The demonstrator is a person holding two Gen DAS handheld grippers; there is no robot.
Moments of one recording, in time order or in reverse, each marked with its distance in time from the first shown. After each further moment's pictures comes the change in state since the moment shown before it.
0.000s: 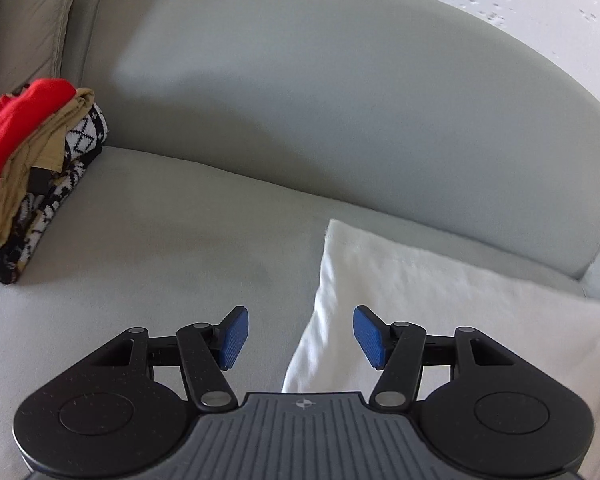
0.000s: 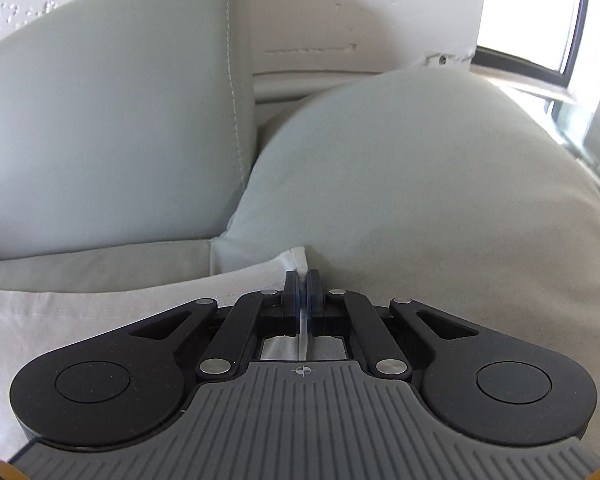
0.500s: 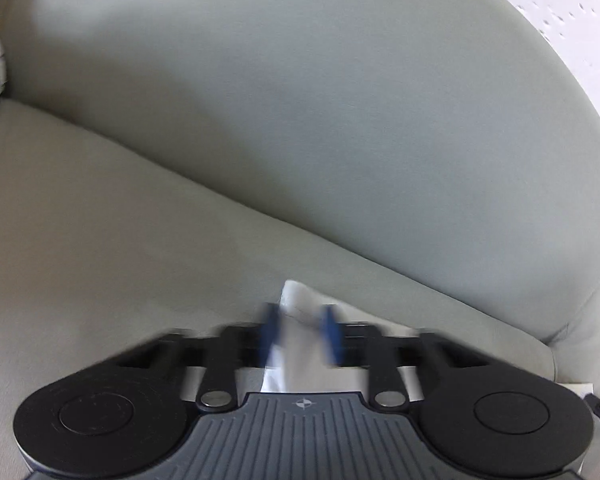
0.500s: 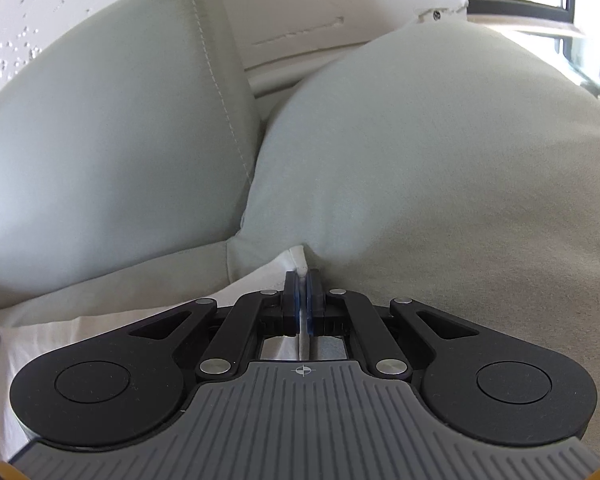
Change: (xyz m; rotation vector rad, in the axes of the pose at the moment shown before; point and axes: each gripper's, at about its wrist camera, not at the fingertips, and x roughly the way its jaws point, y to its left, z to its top) left arm 0.098 0.004 0.049 -0.104 0.079 -0.218; right arm 0.002 -0.012 -0.002 0.116 0.013 0.092
